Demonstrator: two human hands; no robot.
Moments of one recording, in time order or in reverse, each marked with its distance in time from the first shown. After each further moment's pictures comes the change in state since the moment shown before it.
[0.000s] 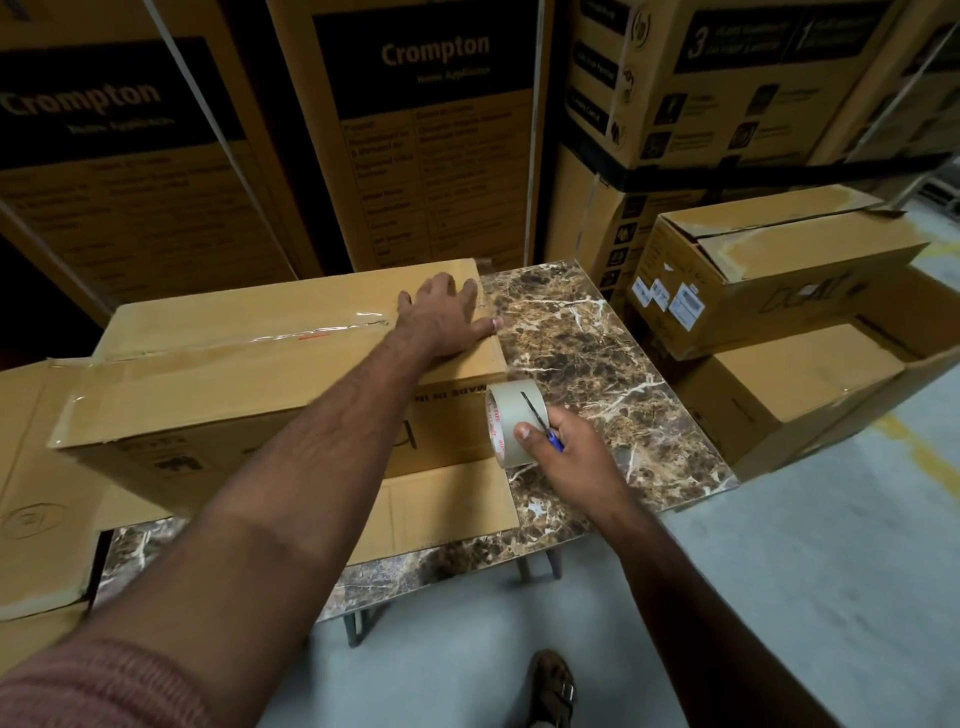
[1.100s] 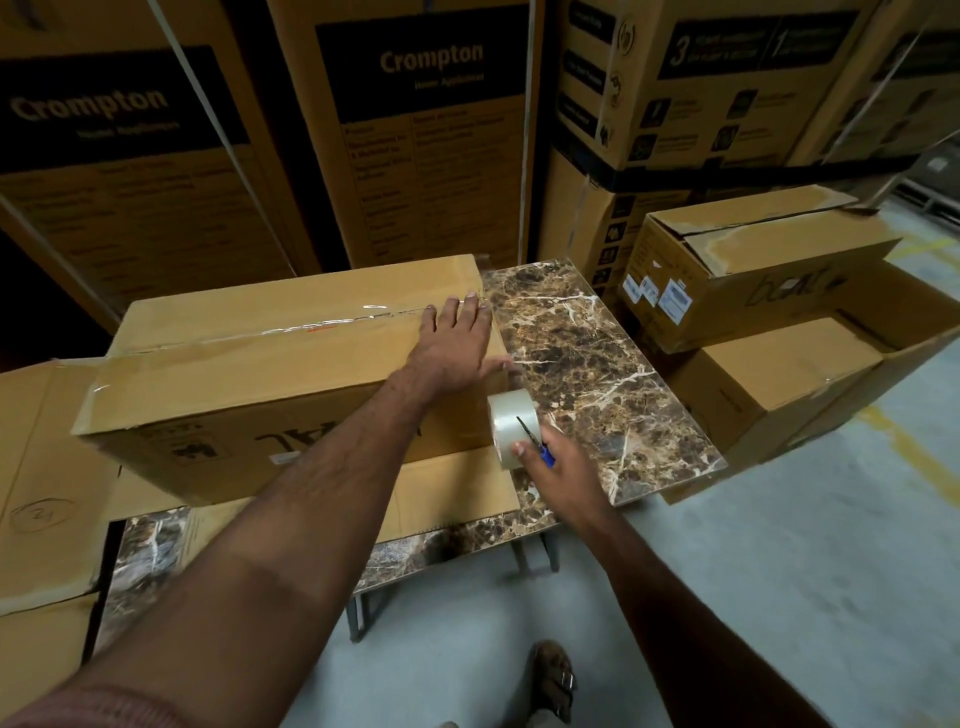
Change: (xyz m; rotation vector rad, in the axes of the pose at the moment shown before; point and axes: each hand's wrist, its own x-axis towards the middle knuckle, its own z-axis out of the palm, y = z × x) left_hand -0.054 0.014 0.026 0.180 0.014 0.218; right_hand -0.029 0.024 0.024 -0.189 0.070 0.012
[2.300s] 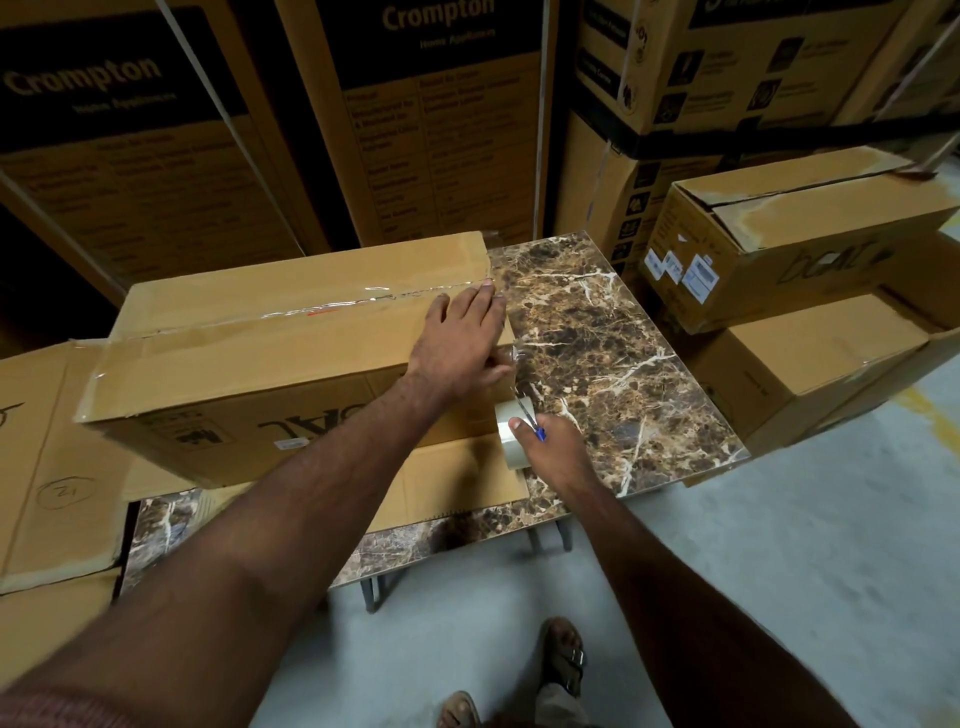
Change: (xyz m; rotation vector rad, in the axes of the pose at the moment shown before) left_hand -0.007 0.011 0.016 0.139 0.181 0.043; right_hand 0.048 0.032 0.026 -0.078 0.001 0.227
